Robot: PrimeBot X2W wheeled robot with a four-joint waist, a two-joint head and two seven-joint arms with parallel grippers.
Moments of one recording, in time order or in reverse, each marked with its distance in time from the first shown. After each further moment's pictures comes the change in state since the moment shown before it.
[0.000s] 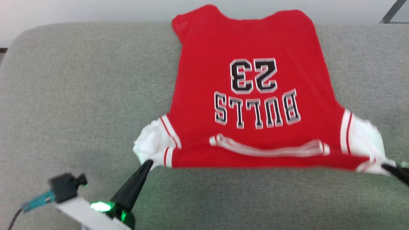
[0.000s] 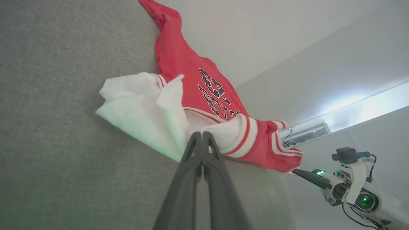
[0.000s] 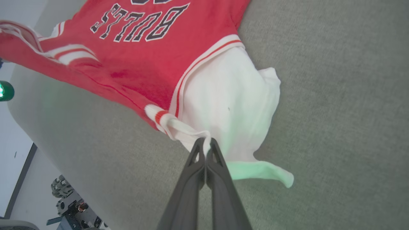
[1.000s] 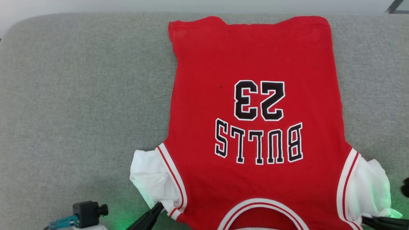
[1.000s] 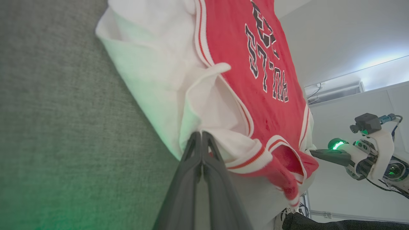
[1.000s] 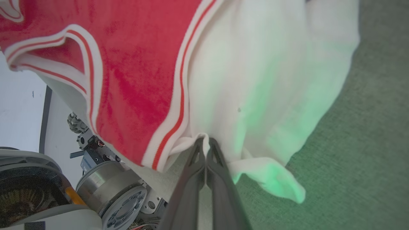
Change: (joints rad) left arm 0.109 0.007 -0.074 0.053 0.103 0.000 0.087; right arm 0.218 0.055 -0.050 -0.074 -0.113 0.000 0.183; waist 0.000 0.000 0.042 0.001
